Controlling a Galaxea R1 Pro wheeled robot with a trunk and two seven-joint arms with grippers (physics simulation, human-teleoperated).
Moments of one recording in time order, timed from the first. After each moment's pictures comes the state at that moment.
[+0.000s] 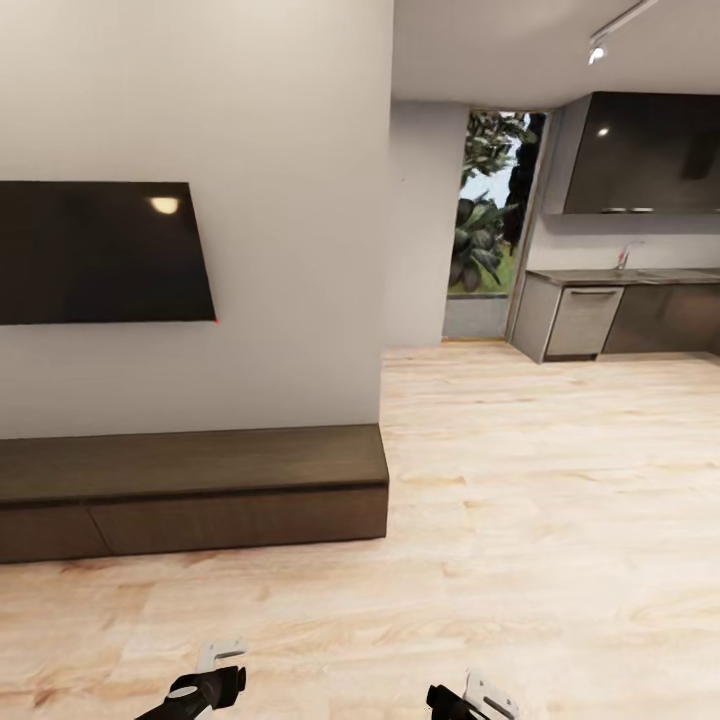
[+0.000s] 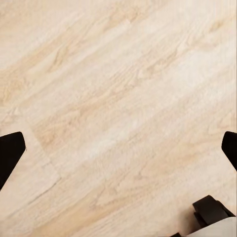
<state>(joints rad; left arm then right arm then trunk) -0.54 0.03 -0.55 -0.06 0.65 -0.08 0.15 -0.41 0.14 0.27 -0.27 -0.70 -0.08 -0.39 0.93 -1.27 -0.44</state>
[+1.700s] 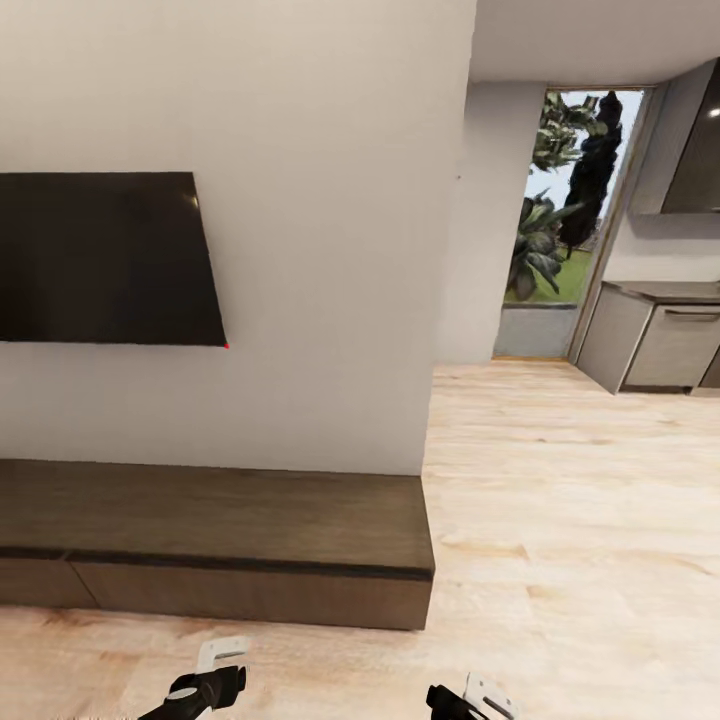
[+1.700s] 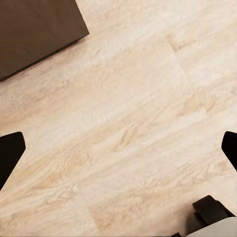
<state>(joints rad) -0.54 0.03 -0.55 -0.06 0.65 -0.09 0.15 -0.41 0.14 0.27 -0.27 -0.70 -0.08 -0.40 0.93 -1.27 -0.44</state>
